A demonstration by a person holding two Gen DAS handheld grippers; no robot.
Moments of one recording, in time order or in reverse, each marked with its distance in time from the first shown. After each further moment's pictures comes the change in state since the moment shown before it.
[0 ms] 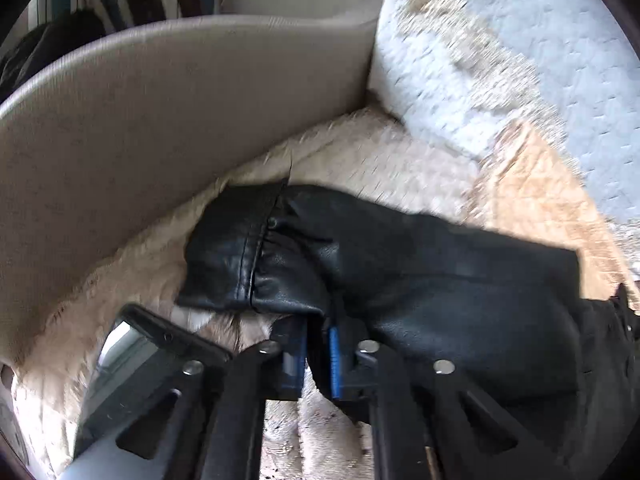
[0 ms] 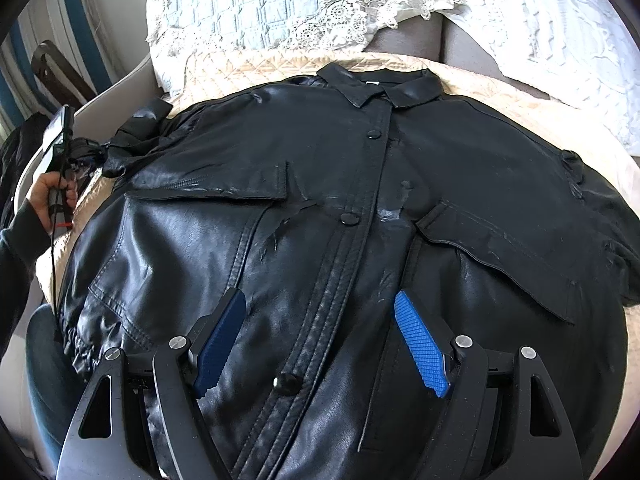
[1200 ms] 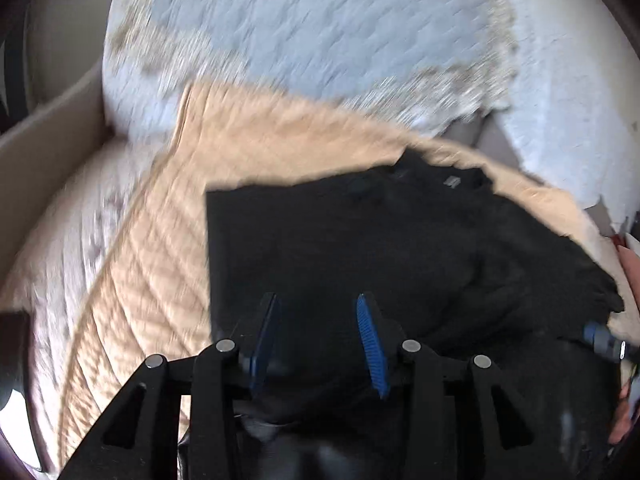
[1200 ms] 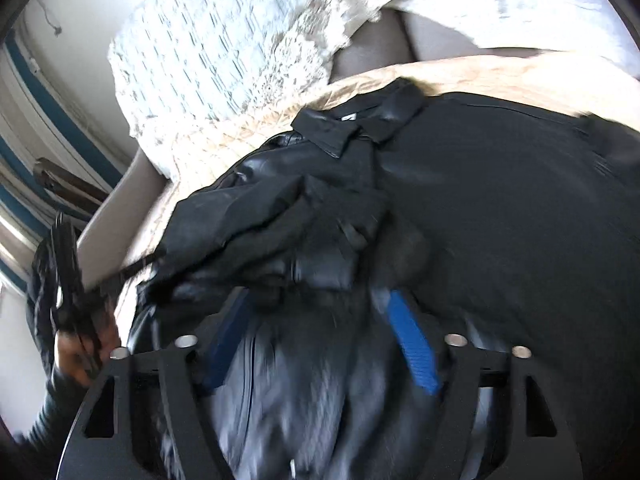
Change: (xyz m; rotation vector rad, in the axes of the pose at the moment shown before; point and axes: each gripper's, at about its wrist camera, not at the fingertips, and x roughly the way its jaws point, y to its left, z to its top) left arm -0.097 -0.151 -0.102 0.441 0.069 -0.430; right arm 0.031 -0.056 0.065 0.272 -0.066 0.207
